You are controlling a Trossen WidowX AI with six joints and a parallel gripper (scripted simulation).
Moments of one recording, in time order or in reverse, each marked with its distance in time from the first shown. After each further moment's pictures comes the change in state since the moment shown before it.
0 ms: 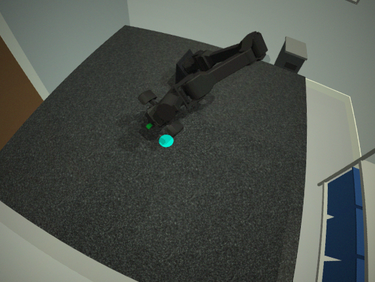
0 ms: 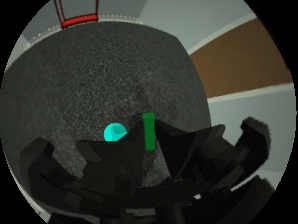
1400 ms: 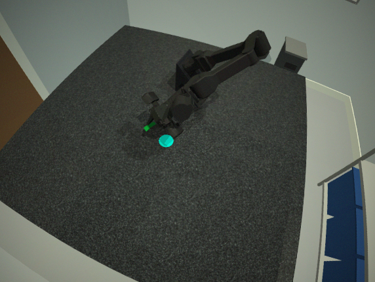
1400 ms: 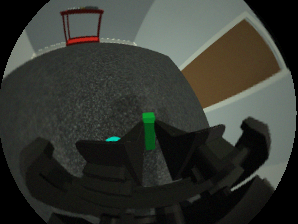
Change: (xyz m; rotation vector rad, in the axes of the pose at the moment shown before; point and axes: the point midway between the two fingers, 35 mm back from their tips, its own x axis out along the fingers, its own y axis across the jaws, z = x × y) arm 0.006 0.003 0.003 0.022 -0.254 -0.068
